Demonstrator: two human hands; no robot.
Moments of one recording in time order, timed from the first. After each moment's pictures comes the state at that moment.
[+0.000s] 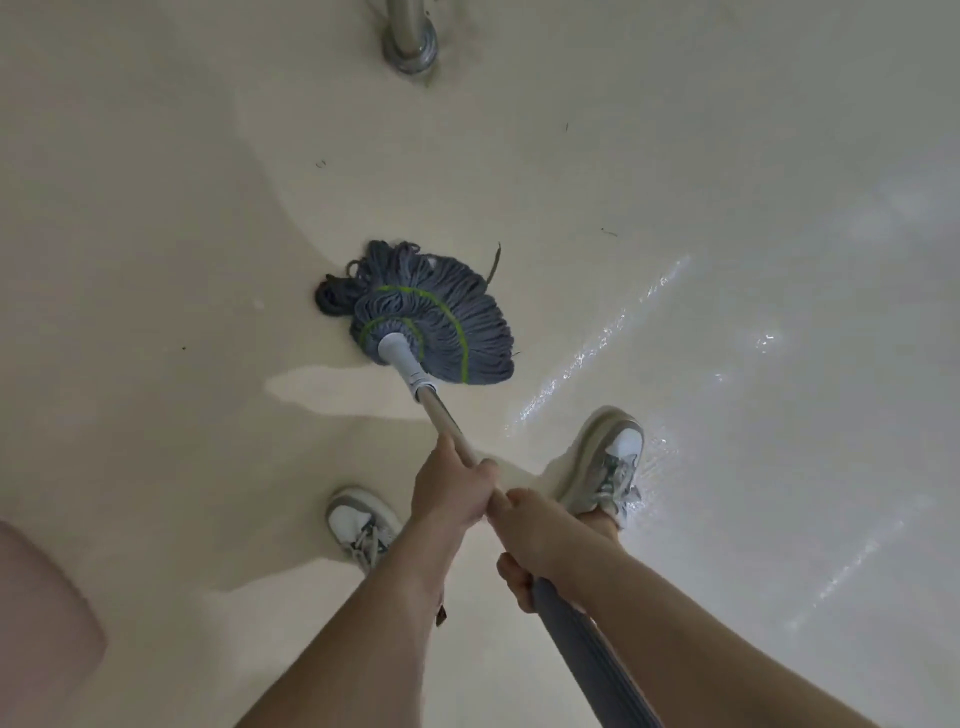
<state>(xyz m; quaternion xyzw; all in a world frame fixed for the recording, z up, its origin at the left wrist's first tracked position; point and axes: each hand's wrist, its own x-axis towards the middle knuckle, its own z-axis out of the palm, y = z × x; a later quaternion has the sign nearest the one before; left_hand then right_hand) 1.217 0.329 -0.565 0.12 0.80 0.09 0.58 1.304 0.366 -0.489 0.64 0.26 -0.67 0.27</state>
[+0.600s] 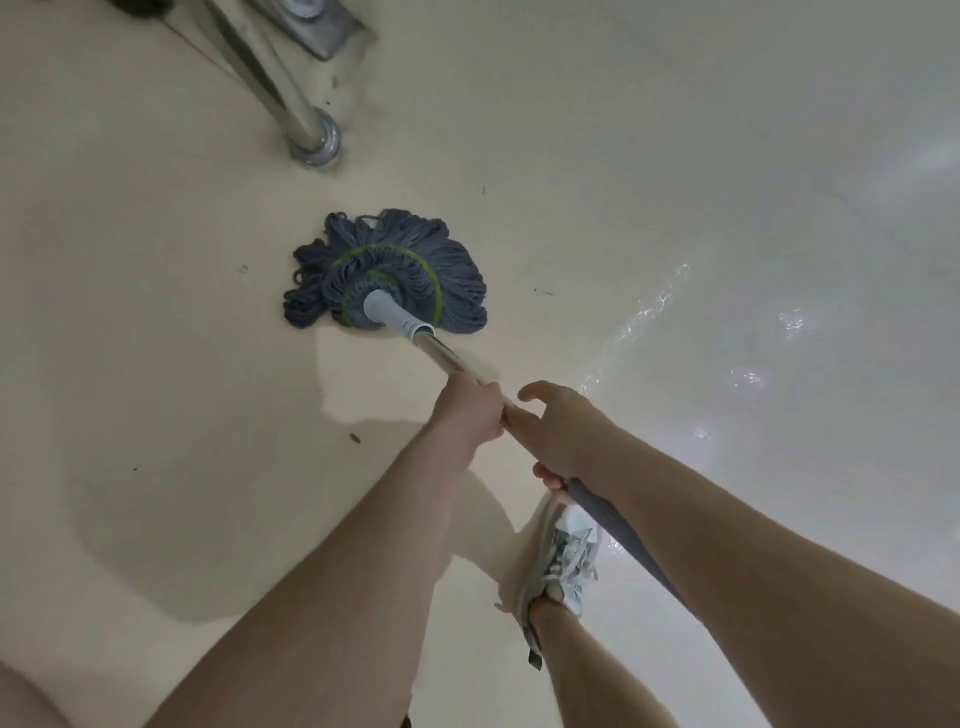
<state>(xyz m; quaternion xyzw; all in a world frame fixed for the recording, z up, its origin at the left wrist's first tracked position) 1.284 0.576 -0.595 0.06 0.78 0.16 0.60 1.389 0.597 -0.546 0.64 0.39 -0.65 0.15</state>
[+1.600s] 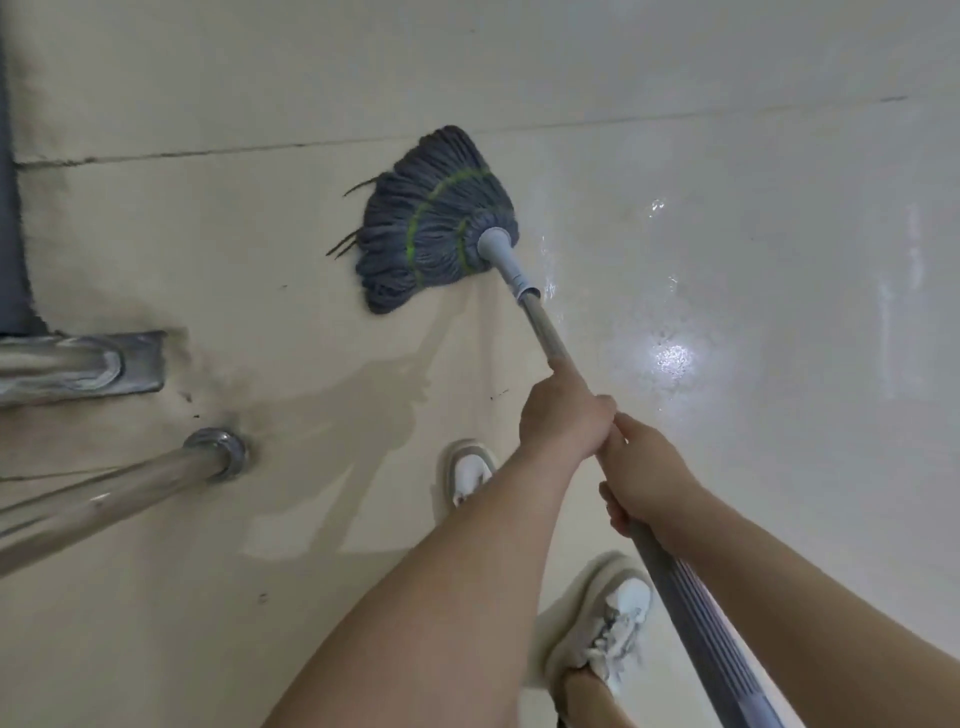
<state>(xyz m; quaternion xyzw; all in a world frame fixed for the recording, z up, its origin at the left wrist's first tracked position) 1.356 0.797 -0.587 0.58 0.57 -0.19 0.55 1.402 0.724 -0.541 0.82 0.04 -0.56 -0.11</state>
